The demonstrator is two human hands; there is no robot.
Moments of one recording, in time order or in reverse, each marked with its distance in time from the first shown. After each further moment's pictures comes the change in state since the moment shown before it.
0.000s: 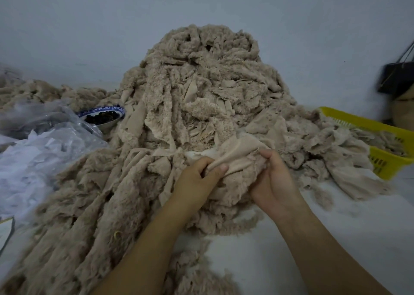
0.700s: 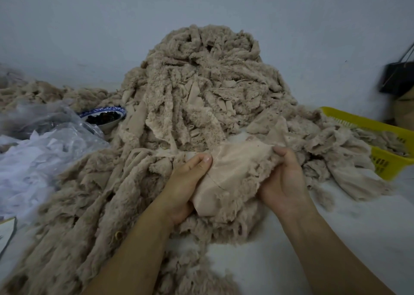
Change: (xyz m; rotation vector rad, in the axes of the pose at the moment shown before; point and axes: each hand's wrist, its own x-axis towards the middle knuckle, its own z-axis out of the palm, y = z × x) left_hand -0.001 0.012 -0.014 -0.620 -0.131 -0.275; right_hand 0.001 -0.008 -0.003 0.188 0.006 -0.049
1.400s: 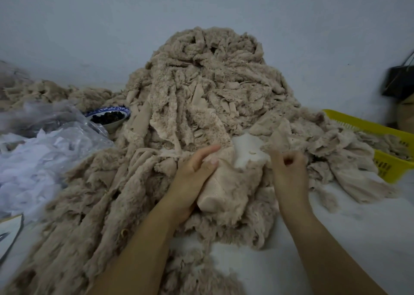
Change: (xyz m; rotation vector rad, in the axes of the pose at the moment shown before) left_hand -0.002 0.002 -0.004 0.268 0.023 0.180; right_hand 0.004 0.002 -0.014 -1.109 0.503 -0.589
